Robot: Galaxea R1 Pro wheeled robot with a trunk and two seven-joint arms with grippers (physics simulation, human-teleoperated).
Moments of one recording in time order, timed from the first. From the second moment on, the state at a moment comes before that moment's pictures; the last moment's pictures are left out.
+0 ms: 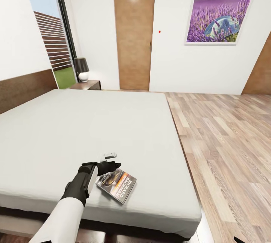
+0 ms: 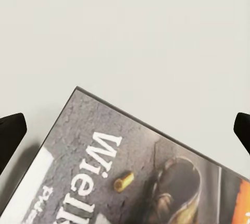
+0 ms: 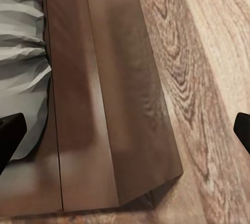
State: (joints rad) left arm -0.69 -0.17 0.25 -0.78 -0.16 0.61 -0.27; right arm -0.38 -0.54 -0.44 0.06 -0.25 -0.09 0.92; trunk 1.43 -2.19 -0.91
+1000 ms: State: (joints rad) left arm -0.69 -0.17 0.25 -0.78 -0.16 0.61 -0.27; right arm -0.38 -0.54 -0.44 0.06 -0.25 -0.09 0.92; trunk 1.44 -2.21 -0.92
